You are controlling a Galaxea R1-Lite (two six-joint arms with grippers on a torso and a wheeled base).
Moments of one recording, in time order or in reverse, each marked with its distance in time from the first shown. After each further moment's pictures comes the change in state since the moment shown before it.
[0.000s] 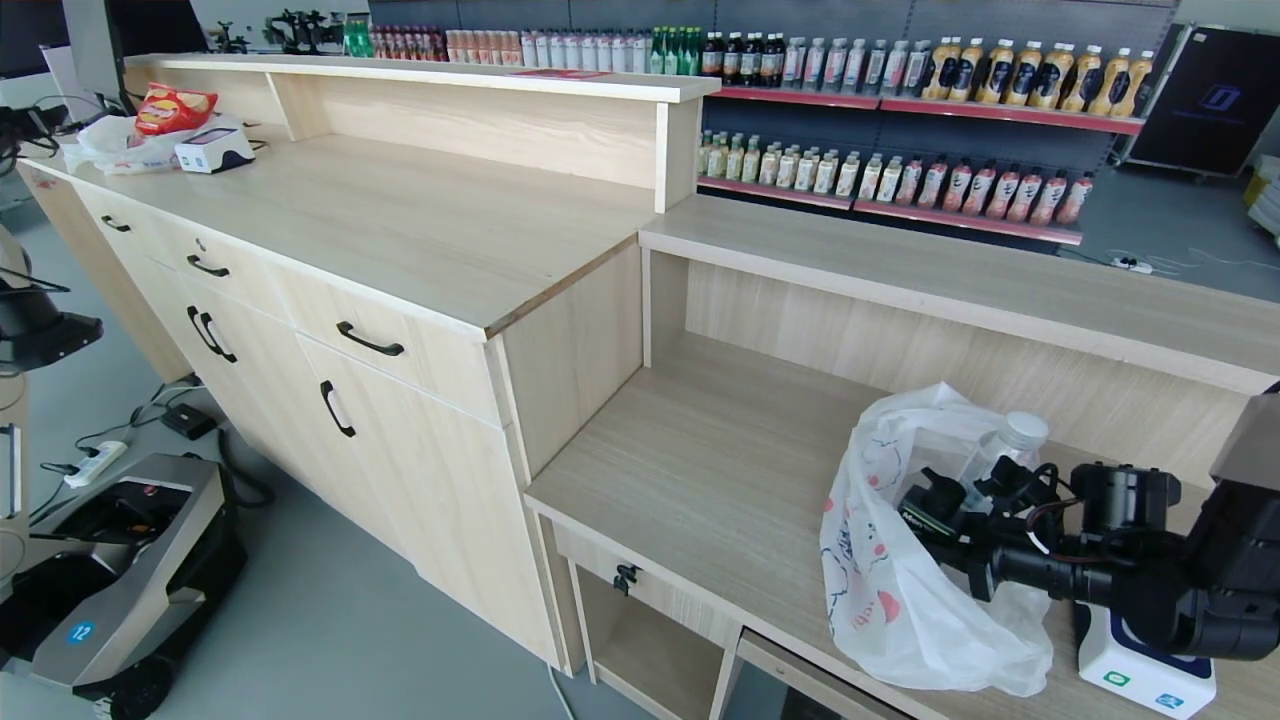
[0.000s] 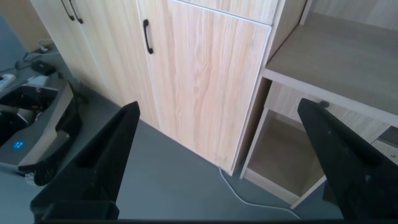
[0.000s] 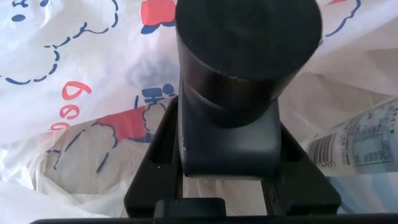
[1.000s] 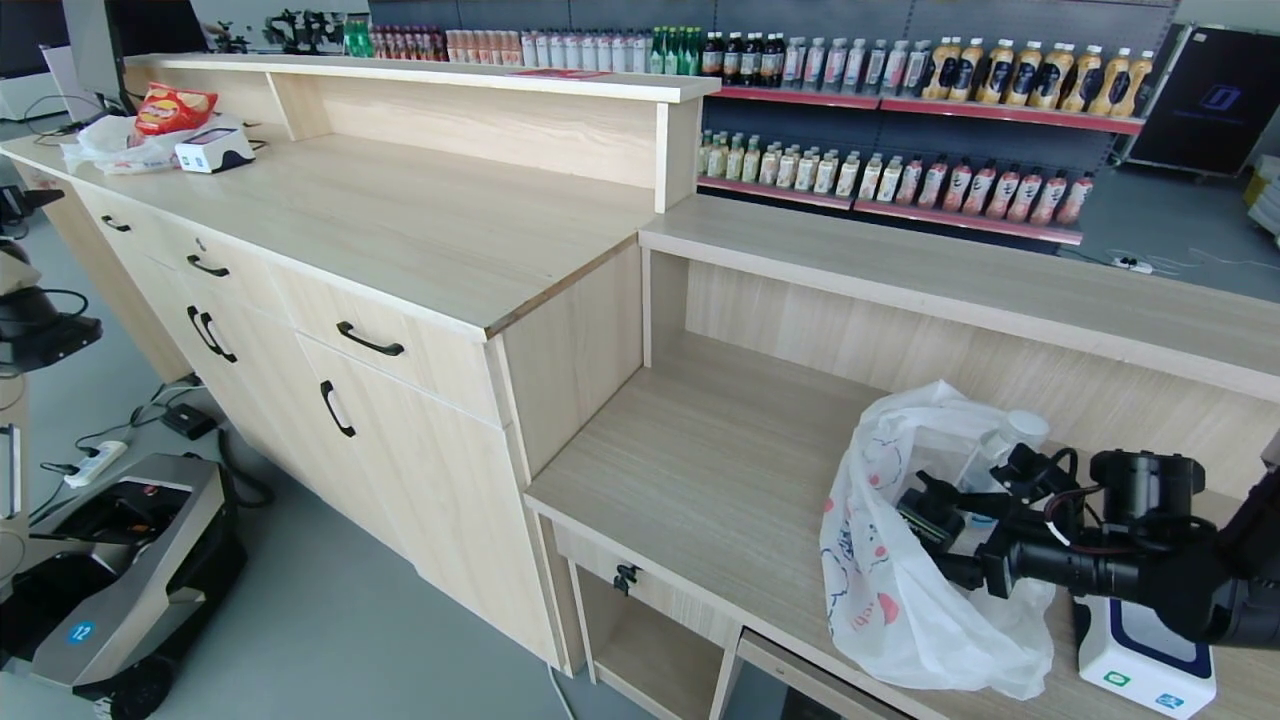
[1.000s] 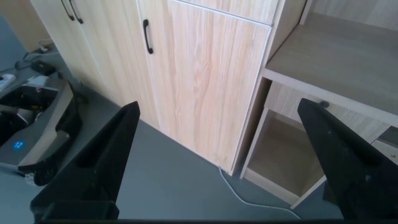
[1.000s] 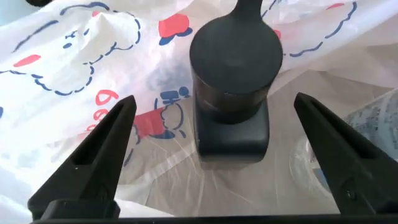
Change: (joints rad) left arm -0.001 0.000 0.000 0.000 0.000 0.000; right arm -0.008 -0.131 0.017 0.162 0.001 0.022
